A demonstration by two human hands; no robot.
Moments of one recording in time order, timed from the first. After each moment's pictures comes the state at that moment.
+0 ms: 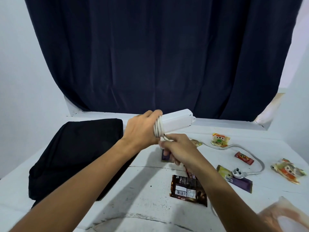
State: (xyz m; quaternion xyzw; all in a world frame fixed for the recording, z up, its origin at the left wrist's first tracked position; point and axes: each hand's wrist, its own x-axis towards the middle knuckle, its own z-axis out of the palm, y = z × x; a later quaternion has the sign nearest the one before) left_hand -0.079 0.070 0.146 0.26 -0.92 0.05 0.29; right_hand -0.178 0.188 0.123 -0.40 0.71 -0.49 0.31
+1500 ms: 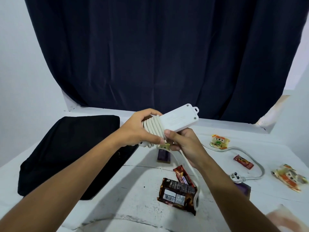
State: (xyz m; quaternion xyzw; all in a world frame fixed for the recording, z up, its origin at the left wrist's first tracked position) left_hand -0.077 0.066 0.151 0.16 -0.84 -0.45 0.25; right_hand -0.229 0.177 0.105 -0.46 0.50 -0.63 0.38
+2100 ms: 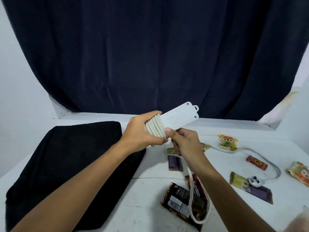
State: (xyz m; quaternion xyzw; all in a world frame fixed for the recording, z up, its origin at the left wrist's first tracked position) left_hand -0.079 -0.017 0.123 0.18 -0.85 -0.35 0.34; right_hand -0.185 0.114 0.110 -0.37 0.60 -0.67 0.24
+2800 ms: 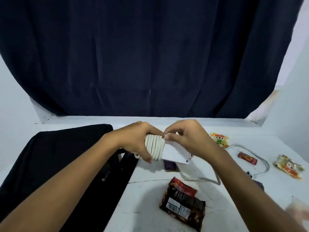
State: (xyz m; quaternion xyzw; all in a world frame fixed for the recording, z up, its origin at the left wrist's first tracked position) left_hand -0.077 -0.045 0.146 0.10 -0.98 -0.19 0.00; right_hand -0.204 0.117 0.142 -0.57 0.74 -0.34 0.01
